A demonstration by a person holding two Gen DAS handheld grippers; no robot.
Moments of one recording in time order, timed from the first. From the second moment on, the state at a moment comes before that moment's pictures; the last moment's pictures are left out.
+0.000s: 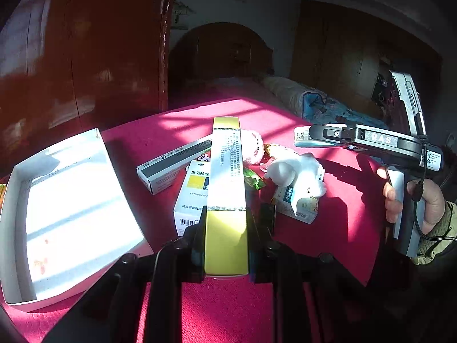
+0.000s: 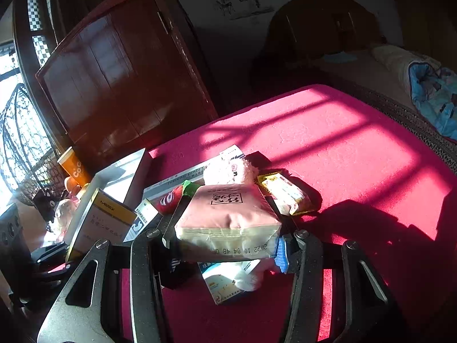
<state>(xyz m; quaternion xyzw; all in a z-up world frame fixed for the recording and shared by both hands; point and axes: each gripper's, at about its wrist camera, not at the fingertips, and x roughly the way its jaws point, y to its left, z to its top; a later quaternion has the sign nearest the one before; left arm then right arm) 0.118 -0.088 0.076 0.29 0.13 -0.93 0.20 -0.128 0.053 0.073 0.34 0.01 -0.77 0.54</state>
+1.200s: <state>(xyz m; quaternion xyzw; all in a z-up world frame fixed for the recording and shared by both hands) 0.210 -0.123 0.107 0.19 0.16 -0.91 0.34 -0.071 0.028 0.107 0.31 0.02 -0.75 0.59</state>
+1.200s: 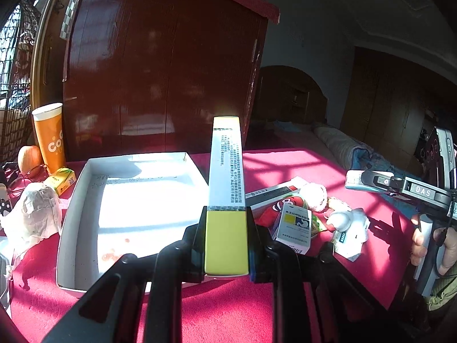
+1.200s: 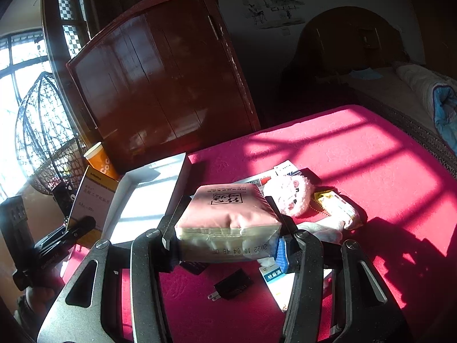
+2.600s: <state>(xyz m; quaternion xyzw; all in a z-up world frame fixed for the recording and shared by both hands) 0.249 -0.279 0.095 0.24 0.22 -0.85 0.40 0.050 -0.179 0.119 0.33 0.13 -0.66 0.66</state>
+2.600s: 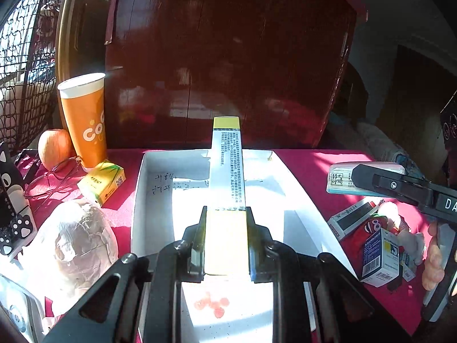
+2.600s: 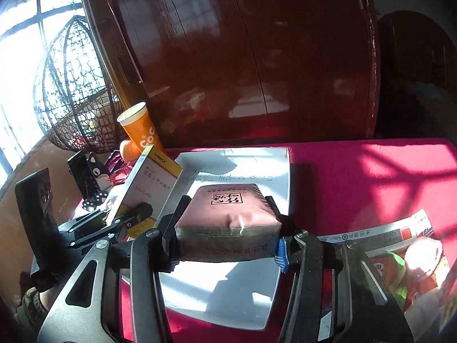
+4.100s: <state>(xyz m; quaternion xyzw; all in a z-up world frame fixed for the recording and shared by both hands) 0.186 -0.214 0.115 0.22 0.25 -0.88 0.35 -0.086 -0.051 0.113 0.32 -0.01 -0.79 0.53</state>
